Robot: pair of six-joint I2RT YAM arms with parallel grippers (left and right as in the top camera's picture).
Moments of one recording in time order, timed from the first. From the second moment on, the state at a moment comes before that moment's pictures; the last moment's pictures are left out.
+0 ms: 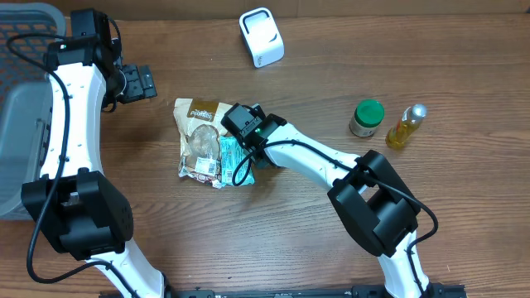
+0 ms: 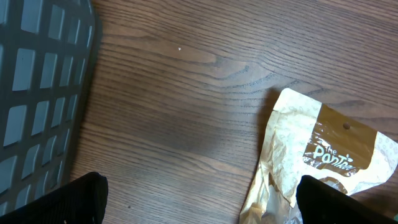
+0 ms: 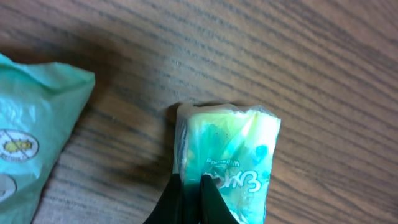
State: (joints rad) left arm 0.16 1.95 1.84 -1.15 -0.05 -0.15; right arm 0.77 2.15 1.57 -0.80 0.38 0.22
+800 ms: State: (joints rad) left arm 0.16 1.95 1.84 -1.15 -0.05 -0.15; right arm 0.50 2.10 1.59 -0.85 -0.28 0.24
